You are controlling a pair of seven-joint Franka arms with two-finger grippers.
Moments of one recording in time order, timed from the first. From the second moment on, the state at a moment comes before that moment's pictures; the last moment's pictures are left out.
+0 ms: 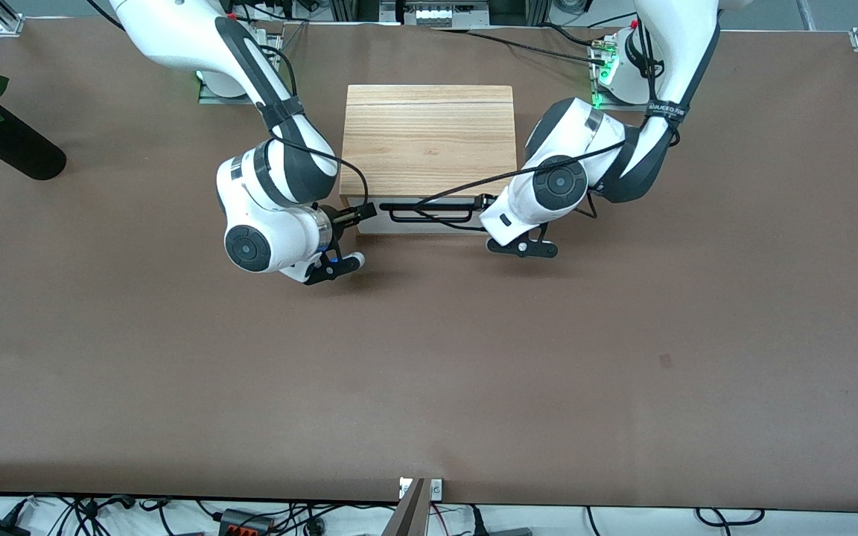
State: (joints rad) left arm -0.49 0.40 -0.10 -1.78 -0.21 1.92 -0.43; right arm 0.49 0.56 -0.01 -1.65 0.47 1.80 -0.02
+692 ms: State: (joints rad) left arm -0.42 0.39 -0.08 -1.71 -0.21 1.94 -0.45; right arm 0.48 0.56 -0.05 -1.54 0.47 1.79 -0.03
